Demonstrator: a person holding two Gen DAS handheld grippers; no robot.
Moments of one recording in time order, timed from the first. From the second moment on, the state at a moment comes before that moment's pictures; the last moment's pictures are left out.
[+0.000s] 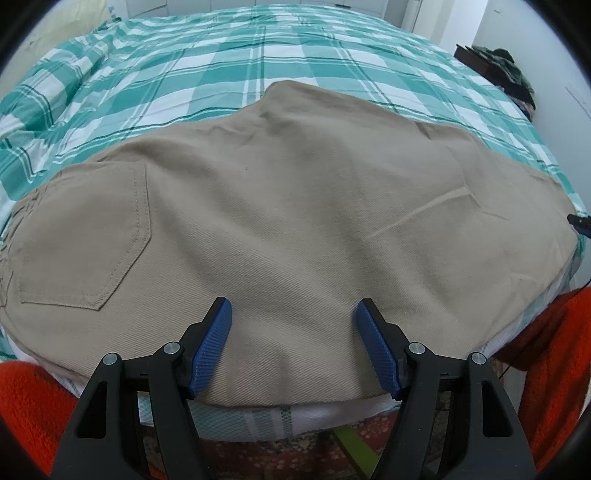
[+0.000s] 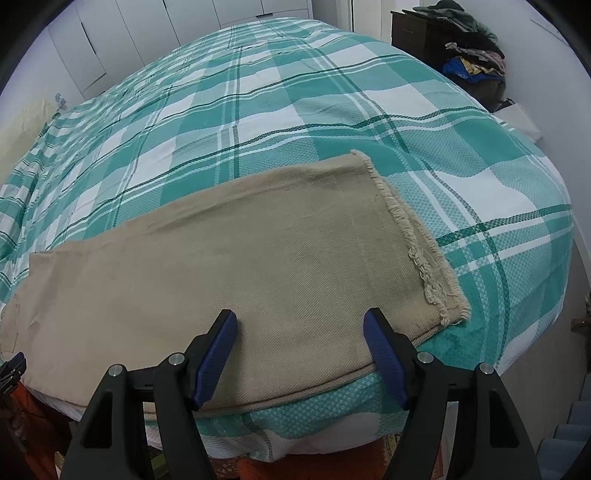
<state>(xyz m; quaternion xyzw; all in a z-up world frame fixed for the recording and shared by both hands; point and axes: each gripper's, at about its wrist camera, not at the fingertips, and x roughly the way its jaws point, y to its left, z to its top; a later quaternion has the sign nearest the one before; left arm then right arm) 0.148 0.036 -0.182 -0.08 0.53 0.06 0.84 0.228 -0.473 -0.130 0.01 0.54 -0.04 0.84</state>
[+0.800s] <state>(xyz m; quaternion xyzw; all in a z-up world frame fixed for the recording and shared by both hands) 0.166 0.011 -0.134 -0.12 0.50 -0.01 0.86 0.224 -0.477 -0.128 0.02 0.53 -0.04 0.84</state>
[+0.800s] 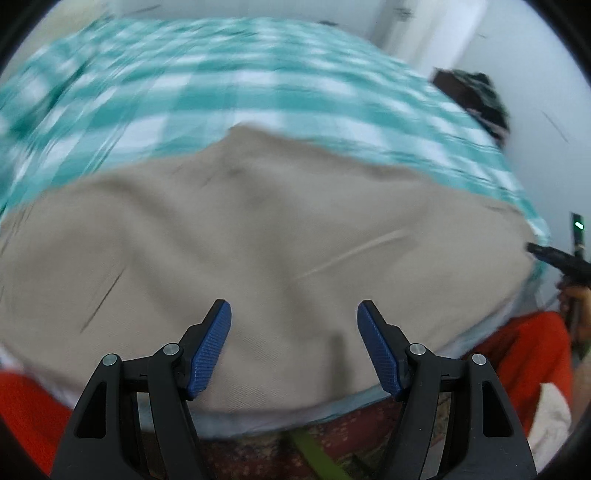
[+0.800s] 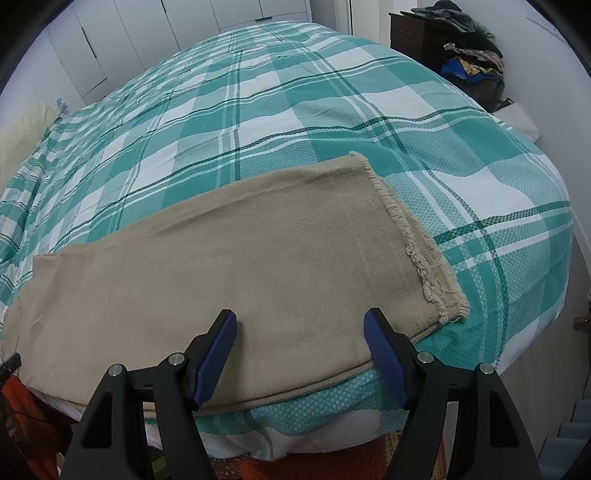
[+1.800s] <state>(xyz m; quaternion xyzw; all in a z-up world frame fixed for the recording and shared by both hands) 0.231 -0.159 -0.125 -0.01 0.51 -0.16 0.84 0.152 -0.569 -0.102 0.35 0.38 -0.02 0.86</state>
